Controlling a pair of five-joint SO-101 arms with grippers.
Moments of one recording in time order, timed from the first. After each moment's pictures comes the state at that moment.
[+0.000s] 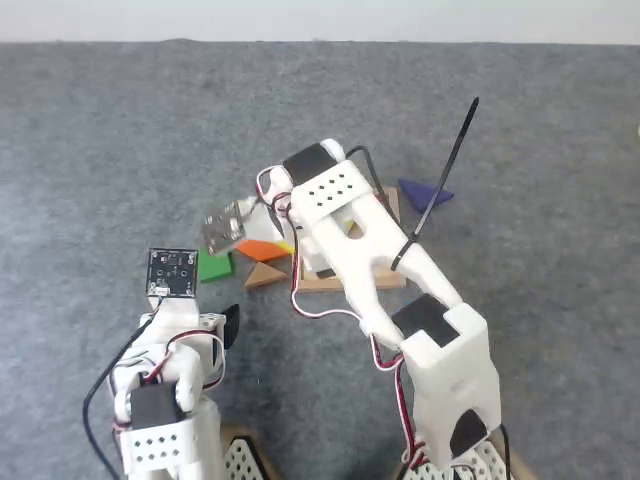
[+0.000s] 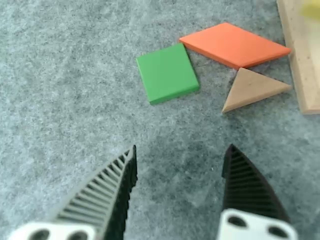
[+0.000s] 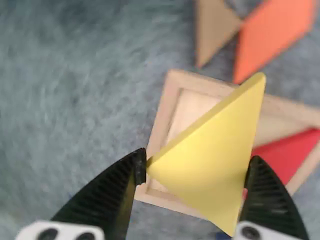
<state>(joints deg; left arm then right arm) -15.7 -102.9 96.9 71.8 -5.1 -39.2 27.0 -23.6 97.8 76.4</state>
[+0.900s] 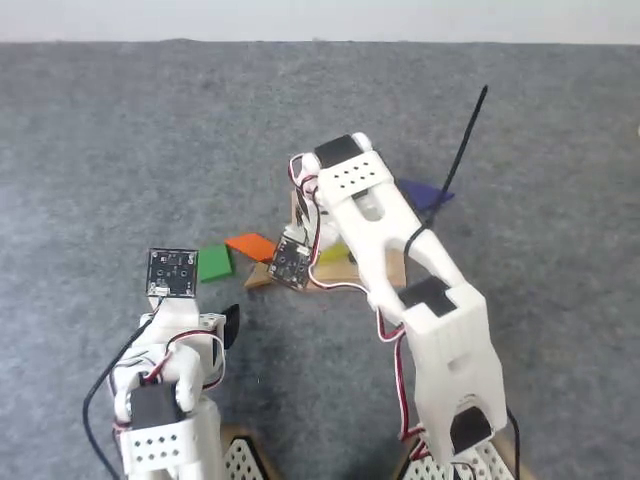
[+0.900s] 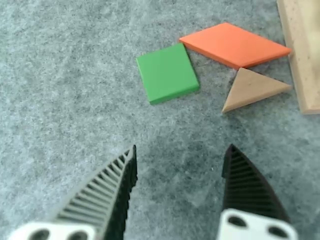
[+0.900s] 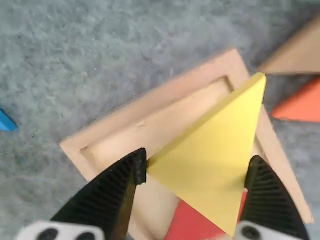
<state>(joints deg) -15.7 -102.9 96.9 71.8 -5.1 -32.0 36.1 -25.0 91.5 124.3</state>
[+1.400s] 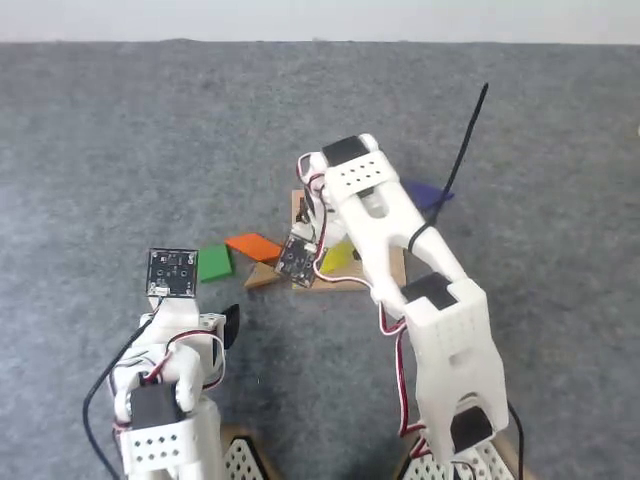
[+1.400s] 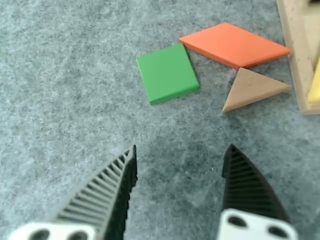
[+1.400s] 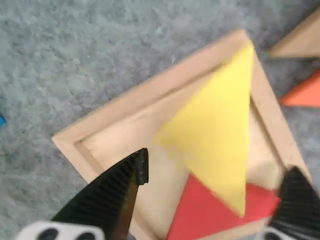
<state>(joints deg) -15.7 -102.9 96.9 71.8 -5.1 -29.6 37.0 -25.0 88.4 123.8</state>
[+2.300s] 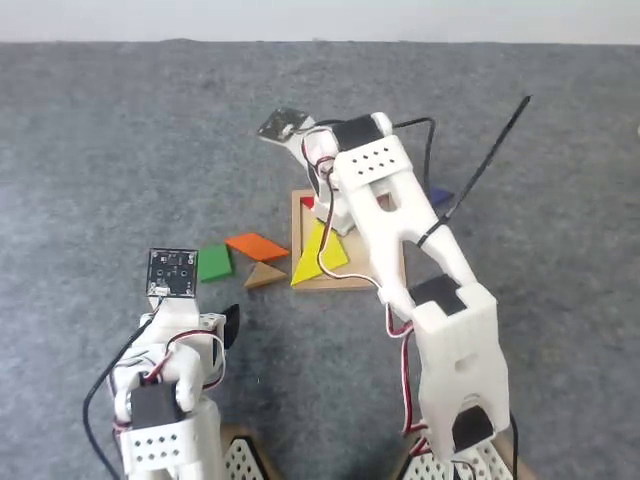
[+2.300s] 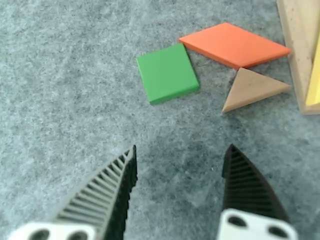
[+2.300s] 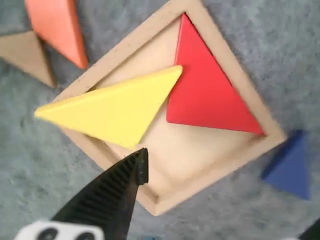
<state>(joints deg) -15.7 -102.9 96.9 71.8 -5.1 -29.1 35.3 -32.3 91.3 27.0</state>
